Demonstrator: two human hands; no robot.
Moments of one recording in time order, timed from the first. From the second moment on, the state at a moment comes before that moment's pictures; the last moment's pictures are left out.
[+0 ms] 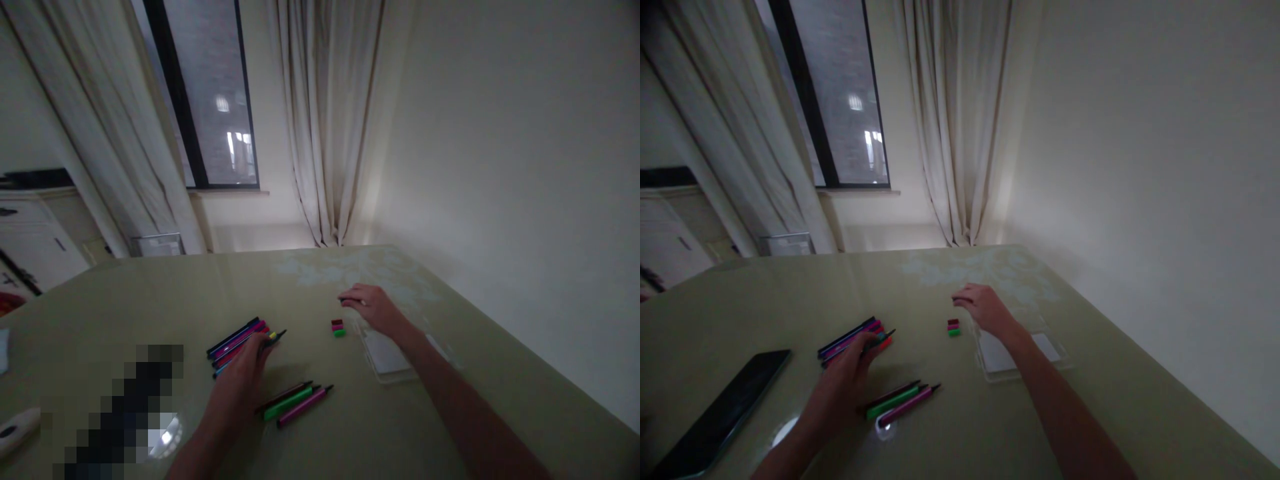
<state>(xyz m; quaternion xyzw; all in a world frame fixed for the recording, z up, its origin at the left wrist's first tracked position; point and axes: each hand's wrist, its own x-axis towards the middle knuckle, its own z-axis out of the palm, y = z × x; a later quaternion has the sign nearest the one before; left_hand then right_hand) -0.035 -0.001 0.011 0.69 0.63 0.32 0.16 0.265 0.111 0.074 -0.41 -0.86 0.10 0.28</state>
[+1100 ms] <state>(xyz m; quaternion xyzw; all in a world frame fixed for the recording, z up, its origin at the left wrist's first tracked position) -0.018 -0.009 0.010 0.74 0.59 0.27 0.19 0.193 0.062 0.060 -0.29 -0.93 0.16 0.14</state>
